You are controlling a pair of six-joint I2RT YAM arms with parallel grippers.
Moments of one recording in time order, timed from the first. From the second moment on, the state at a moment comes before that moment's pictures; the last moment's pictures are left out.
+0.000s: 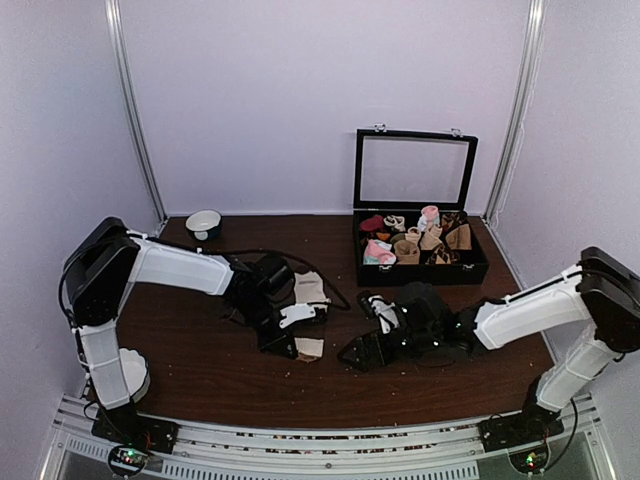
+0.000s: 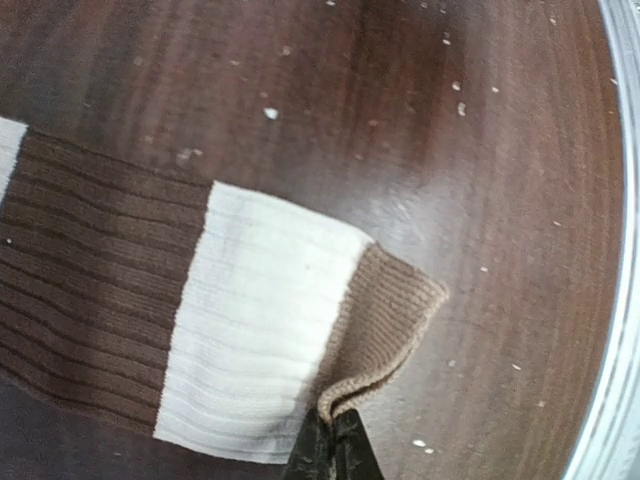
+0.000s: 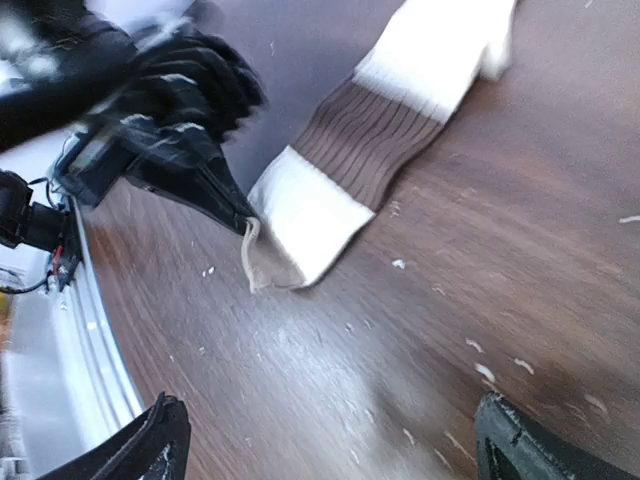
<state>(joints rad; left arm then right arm) -0.81 1.92 1.17 -0.56 0.43 0.43 0.95 1.58 0.65 0.25 -0.24 0.54</state>
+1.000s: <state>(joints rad) -0.73 2.06 1.25 -0.78 0.83 0.43 1.15 1.82 0.76 0.55 -0.19 -0.19</state>
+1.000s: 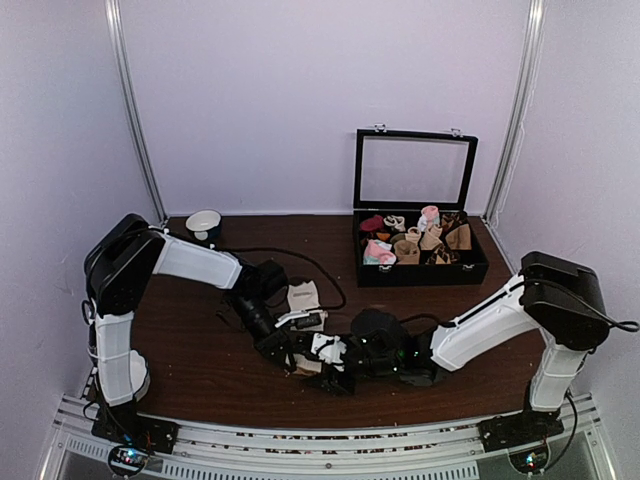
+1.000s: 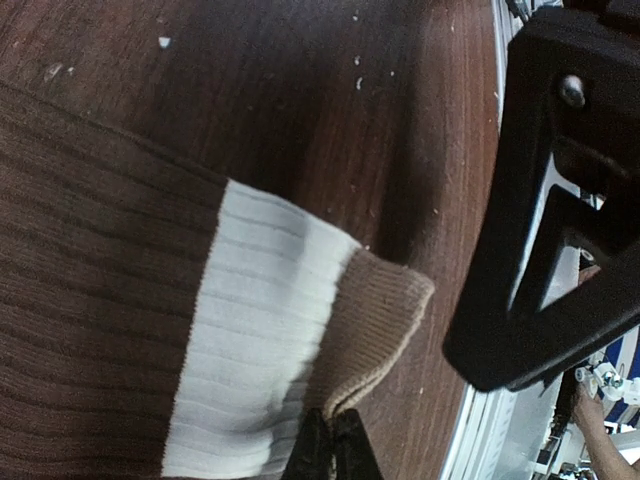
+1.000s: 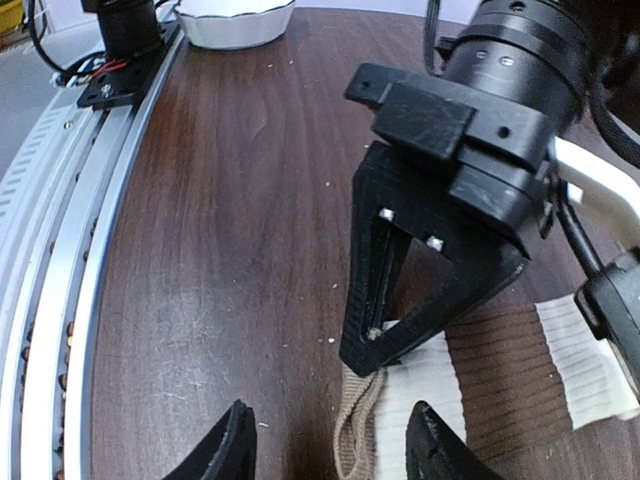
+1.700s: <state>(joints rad) -0.73 2.06 1.25 -0.78 0.82 0.43 1.15 1.91 0.79 0.54 -0.10 -0.26</state>
